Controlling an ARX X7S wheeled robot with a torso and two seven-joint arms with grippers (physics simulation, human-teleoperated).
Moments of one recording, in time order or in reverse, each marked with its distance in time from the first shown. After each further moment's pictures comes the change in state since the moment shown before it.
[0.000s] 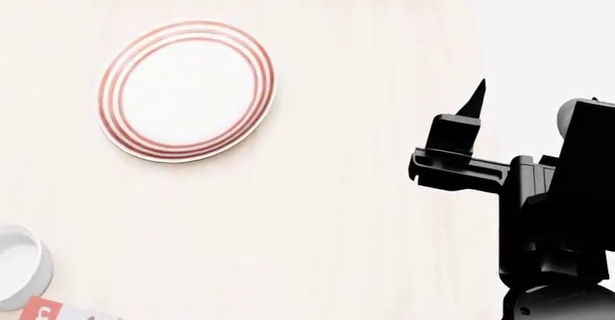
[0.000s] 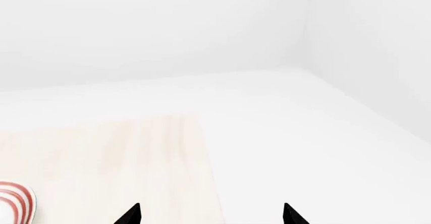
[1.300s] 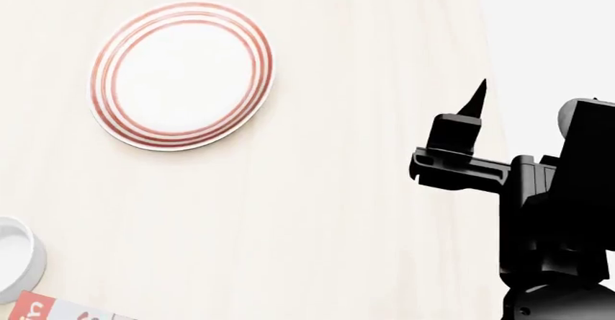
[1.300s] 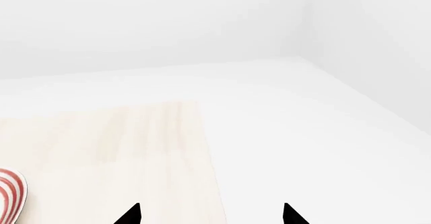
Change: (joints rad) left arm 0.085 -0.002 -0.023 0.008 0.011 0.077 0.003; right arm 0.001 0.013 -0.009 0.007 0.021 -0.013 0.020
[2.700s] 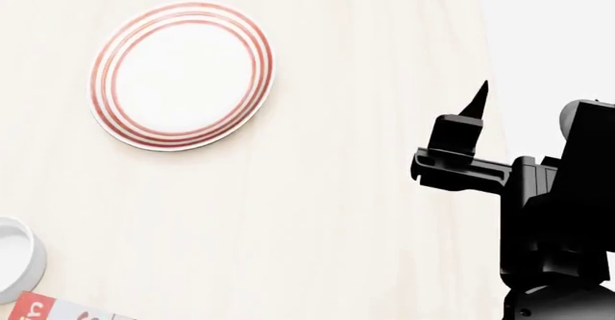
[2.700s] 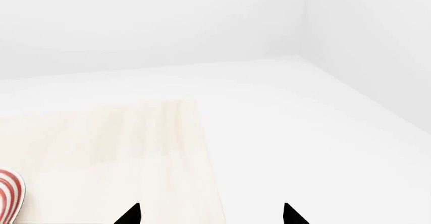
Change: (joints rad) left arm -0.543 -0.070 0.459 -0.082 0.224 -0.041 0.368; right arm -0.004 0.013 -0.009 0.007 0.019 -0.018 0.019
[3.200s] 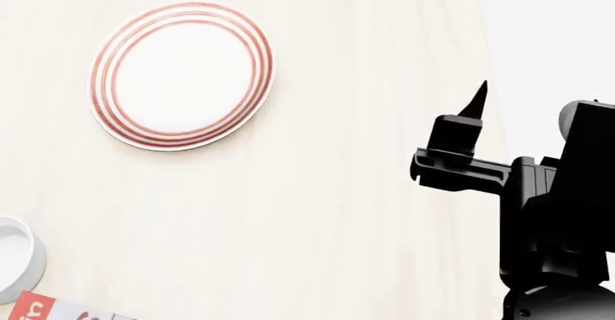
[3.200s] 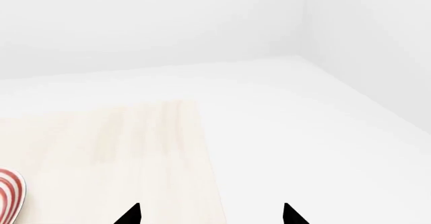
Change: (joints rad) left arm -0.445 0.172 0.356 -0.211 0.304 0.278 0.375; right arm -0.003 0.005 -0.007 0.004 0.002 -0.013 0.001
